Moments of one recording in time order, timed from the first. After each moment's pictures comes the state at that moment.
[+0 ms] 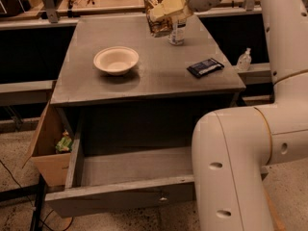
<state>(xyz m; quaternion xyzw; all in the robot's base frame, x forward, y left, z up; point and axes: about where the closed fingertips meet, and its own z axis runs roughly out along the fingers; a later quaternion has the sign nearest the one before) 0.729 -0.045 0.999 -0.32 0.83 0.35 0.29</state>
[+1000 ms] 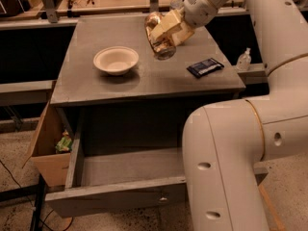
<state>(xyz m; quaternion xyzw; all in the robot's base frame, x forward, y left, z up) 0.692 -0.051 0.949 -0.25 0.91 0.31 0.13</state>
